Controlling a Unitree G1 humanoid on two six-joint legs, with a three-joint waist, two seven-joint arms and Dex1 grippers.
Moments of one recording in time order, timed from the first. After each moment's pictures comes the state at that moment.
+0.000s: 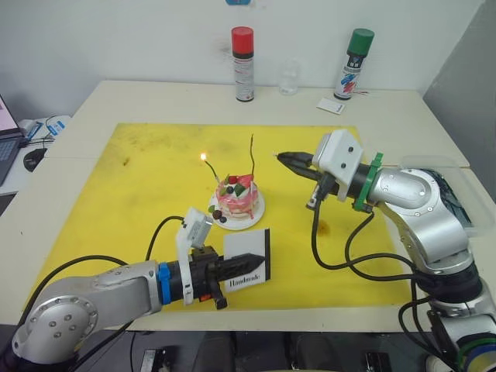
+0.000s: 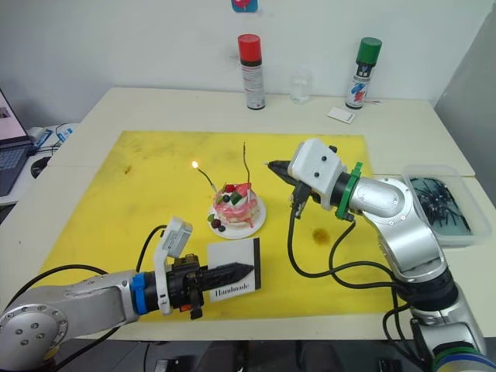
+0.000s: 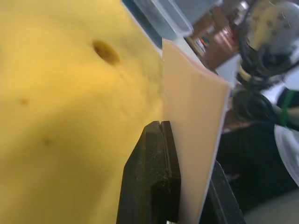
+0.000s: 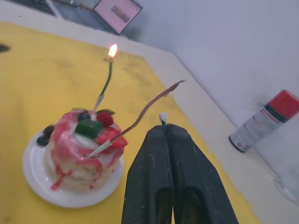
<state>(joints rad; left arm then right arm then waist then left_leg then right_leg) -0.04 0.85 0.06 -0.67 -1.63 0.92 -0.11 -0.59 -0.61 0.20 -0.48 0.19 0.49 0.78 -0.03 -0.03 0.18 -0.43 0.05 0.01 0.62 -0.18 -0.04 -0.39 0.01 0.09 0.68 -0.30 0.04</state>
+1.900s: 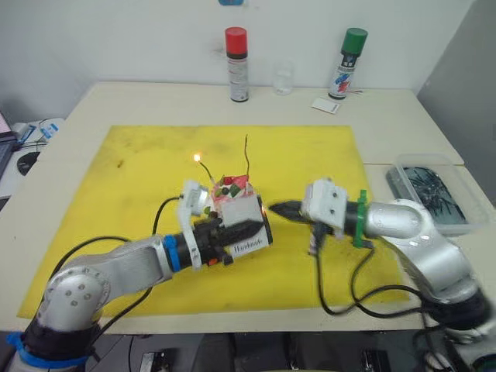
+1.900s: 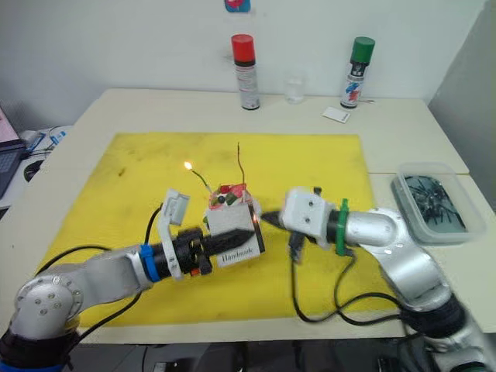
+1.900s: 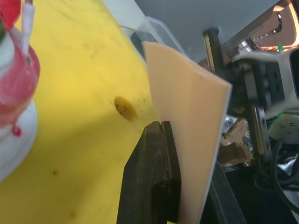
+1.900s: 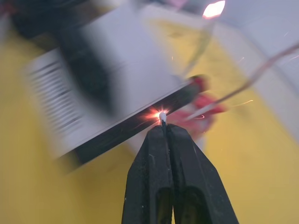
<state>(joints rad) -0.05 0.77 -0.02 -0.69 -1.78 0.92 -0.01 -0.55 -0.46 0.26 -0.49 0.16 0.54 0.66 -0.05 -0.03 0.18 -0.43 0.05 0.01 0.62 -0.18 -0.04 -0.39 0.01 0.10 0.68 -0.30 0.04</state>
